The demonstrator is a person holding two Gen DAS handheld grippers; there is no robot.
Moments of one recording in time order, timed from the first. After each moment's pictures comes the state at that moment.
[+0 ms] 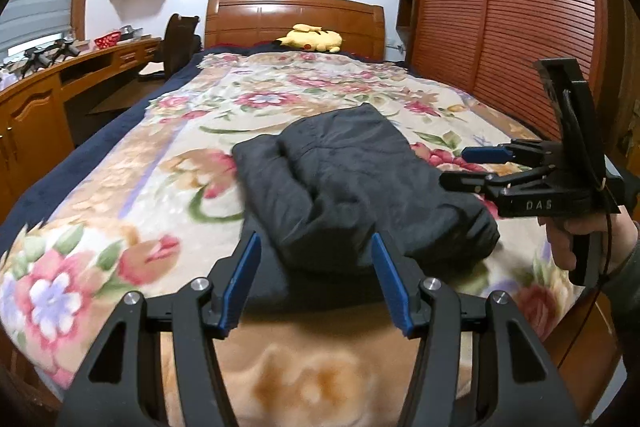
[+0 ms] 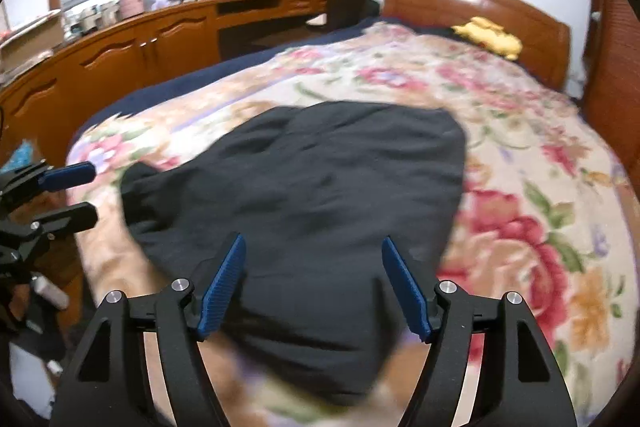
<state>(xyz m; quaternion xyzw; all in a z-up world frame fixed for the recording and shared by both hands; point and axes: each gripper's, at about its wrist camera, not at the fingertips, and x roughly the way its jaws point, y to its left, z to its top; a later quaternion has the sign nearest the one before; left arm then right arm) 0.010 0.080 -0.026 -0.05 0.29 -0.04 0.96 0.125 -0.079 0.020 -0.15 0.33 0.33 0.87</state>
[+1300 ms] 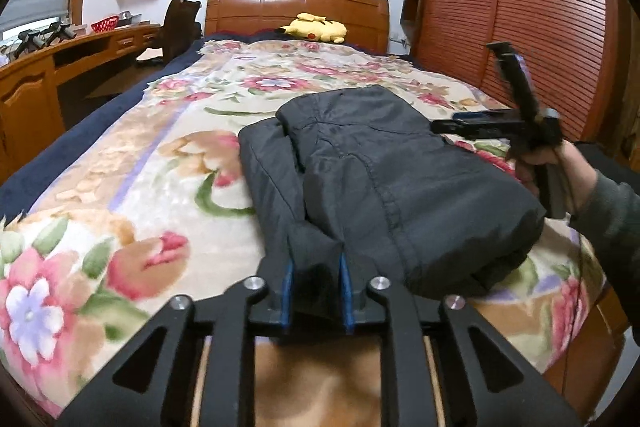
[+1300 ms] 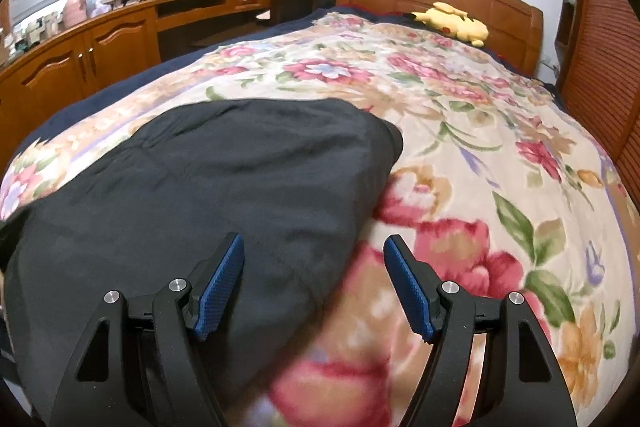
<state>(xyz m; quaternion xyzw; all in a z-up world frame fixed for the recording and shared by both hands) 0.031 0.121 -0.064 -0.06 0.30 -0.05 0.95 0.263 -0.088 -0.014 -0.15 0.34 0.28 0.89</state>
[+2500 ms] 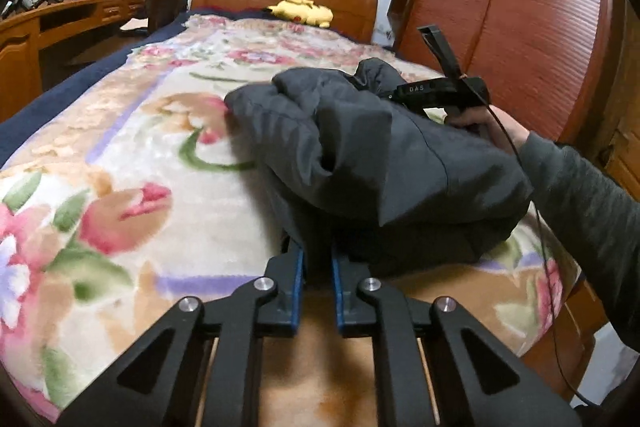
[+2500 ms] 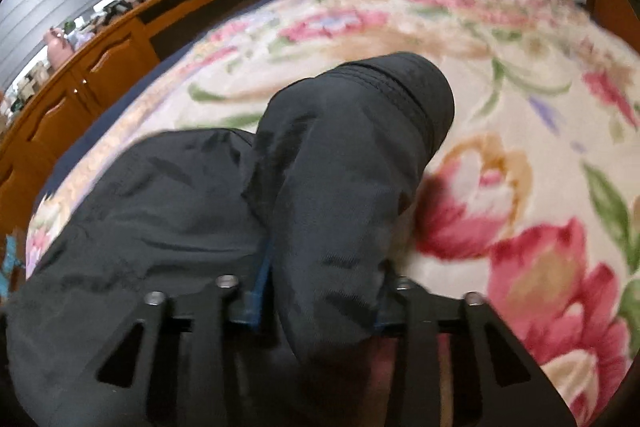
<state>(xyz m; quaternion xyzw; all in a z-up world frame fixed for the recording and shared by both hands) 0.018 0.137 -0.087 -0.11 0.31 -0.10 0.94 0.347 -0.064 -0.046 -0.05 0.43 0.32 0.84</state>
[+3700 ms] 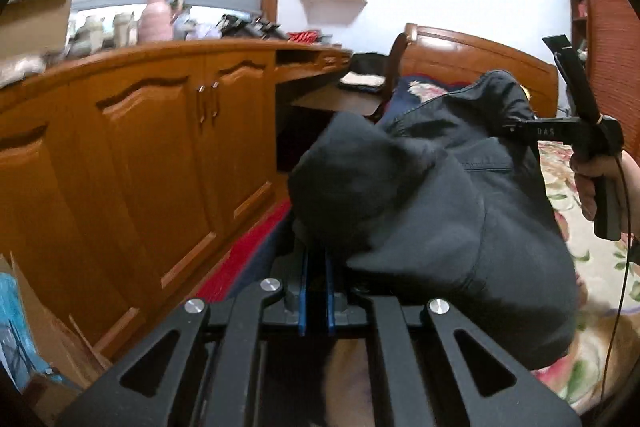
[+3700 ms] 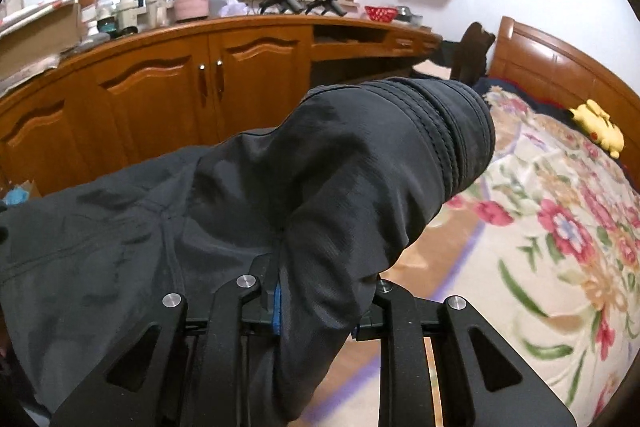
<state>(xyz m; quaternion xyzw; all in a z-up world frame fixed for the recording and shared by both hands) -0.096 0.499 -0.079 -0.10 0.23 0.24 0.94 0.205 0.375 0.017 -0.18 0.28 0.45 0.83</state>
